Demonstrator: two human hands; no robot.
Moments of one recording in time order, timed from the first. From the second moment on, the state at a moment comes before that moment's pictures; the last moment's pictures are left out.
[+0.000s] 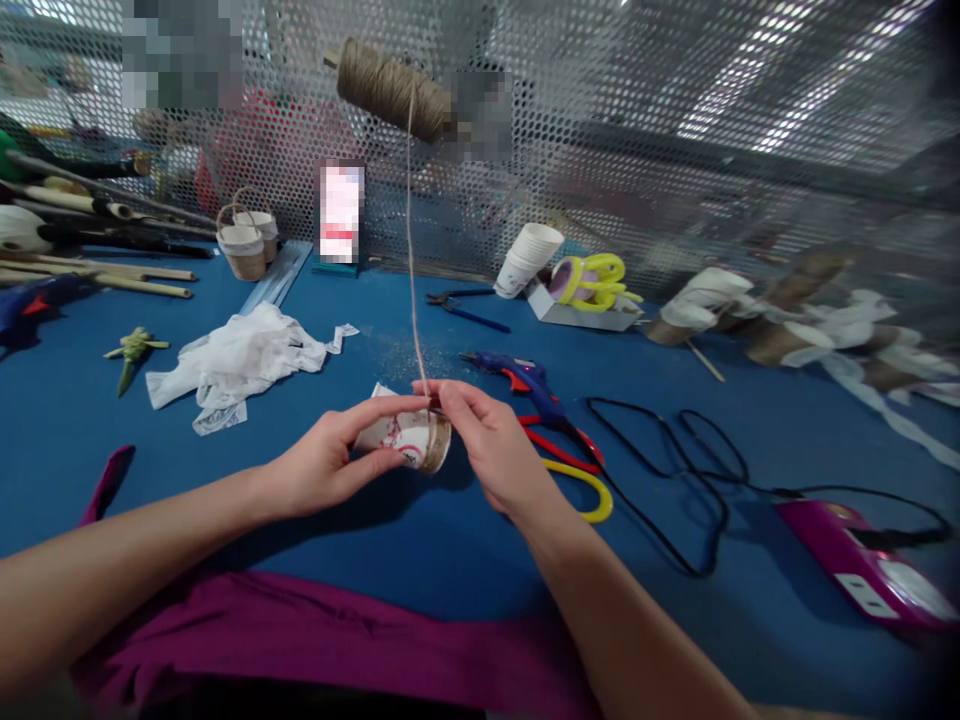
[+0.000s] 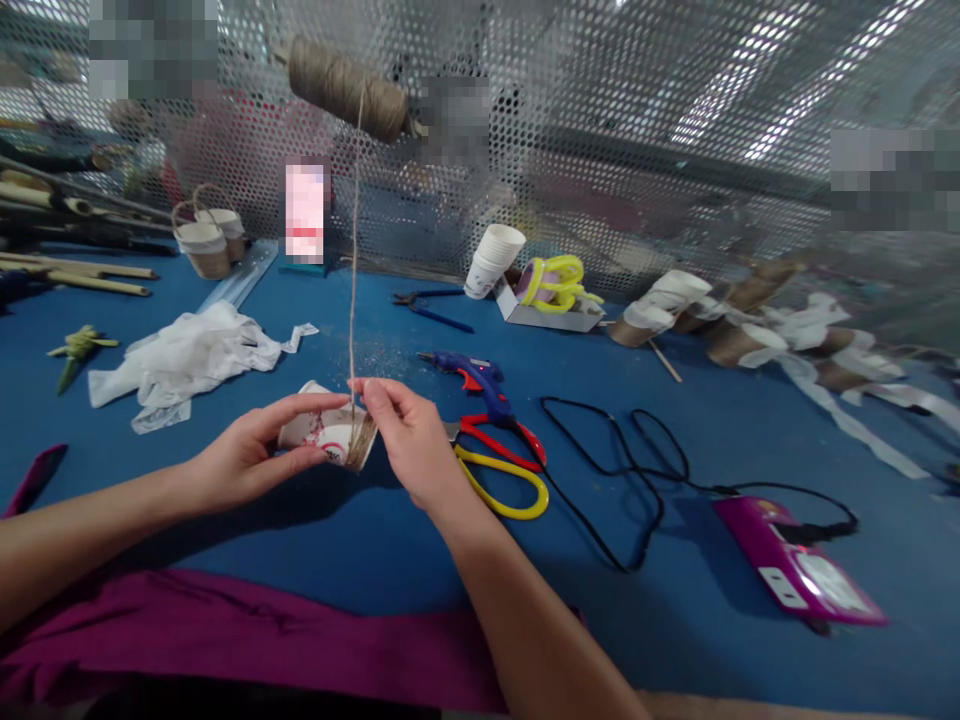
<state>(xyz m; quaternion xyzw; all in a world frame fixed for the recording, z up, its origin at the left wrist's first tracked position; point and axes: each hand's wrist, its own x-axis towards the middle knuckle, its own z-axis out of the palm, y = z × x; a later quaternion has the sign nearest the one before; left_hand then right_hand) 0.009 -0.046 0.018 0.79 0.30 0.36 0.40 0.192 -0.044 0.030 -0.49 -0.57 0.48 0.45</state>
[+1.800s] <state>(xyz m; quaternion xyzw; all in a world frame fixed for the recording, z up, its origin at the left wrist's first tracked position) -0.007 -0.015 0.019 0.82 0.36 0.29 0.34 0.233 -0.055 0.088 -0.65 -0.67 0.27 0.23</state>
